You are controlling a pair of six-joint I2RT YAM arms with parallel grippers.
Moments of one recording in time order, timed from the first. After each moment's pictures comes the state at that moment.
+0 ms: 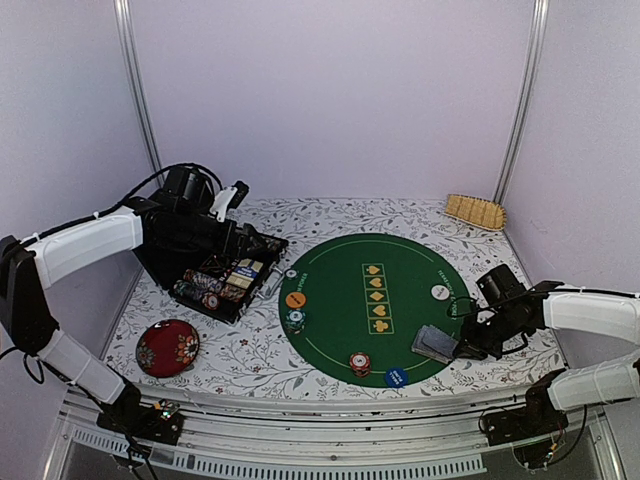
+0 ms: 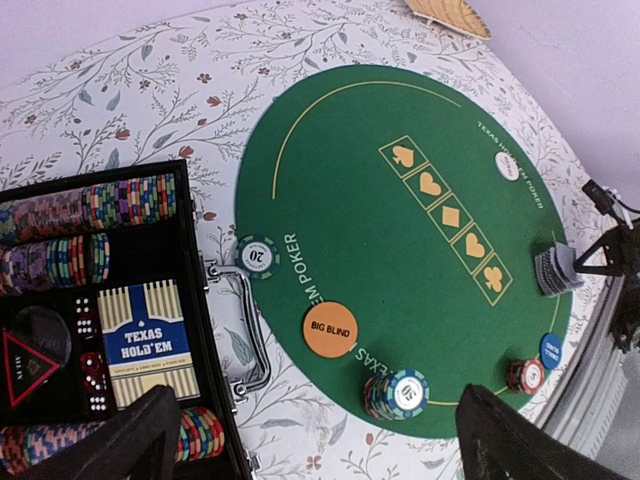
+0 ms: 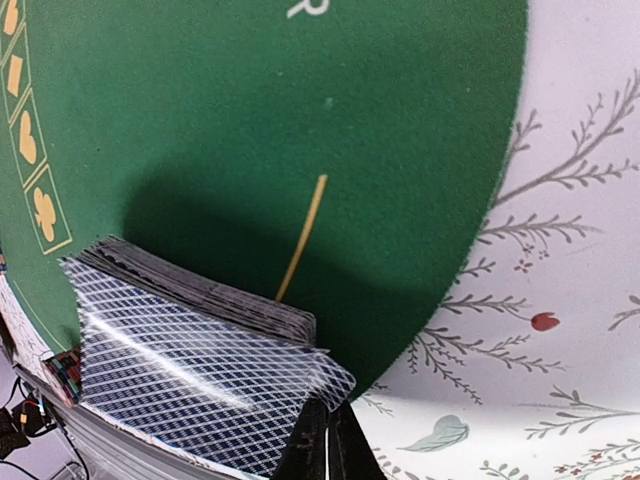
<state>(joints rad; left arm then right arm) -0.44 1.47 1.15 -0.43 0.34 -0.08 0.44 1.16 0.49 -0.56 -0.25 0.78</state>
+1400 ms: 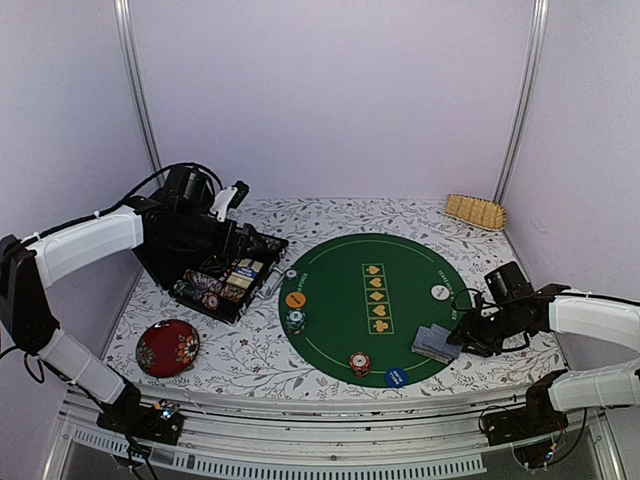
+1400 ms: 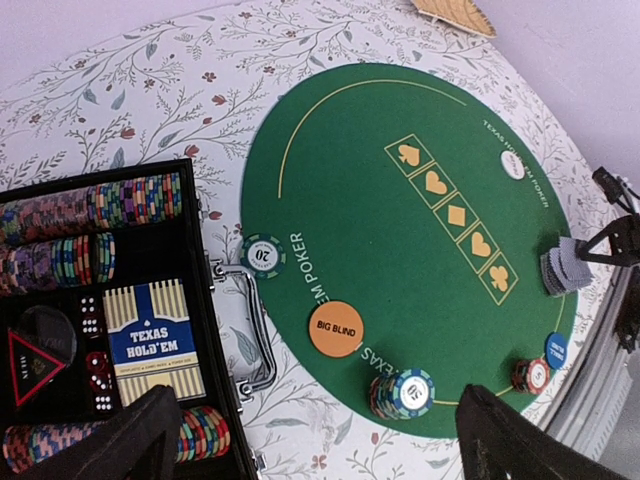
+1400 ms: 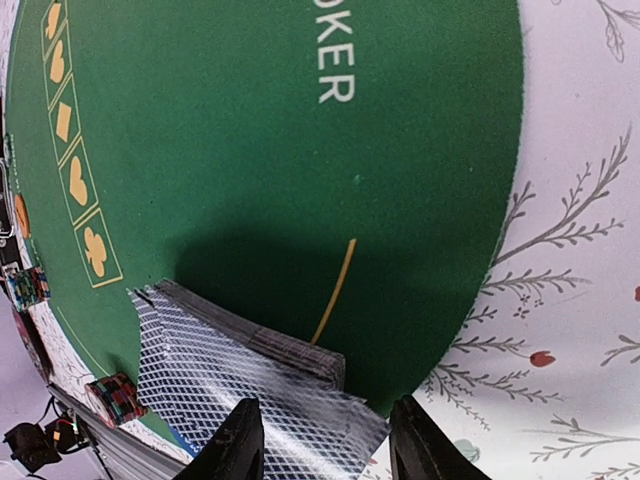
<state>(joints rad) -0.44 1.47 1.16 -0.44 0.33 -0.07 0.39 1.11 0.47 -0.48 -0.27 0.80</state>
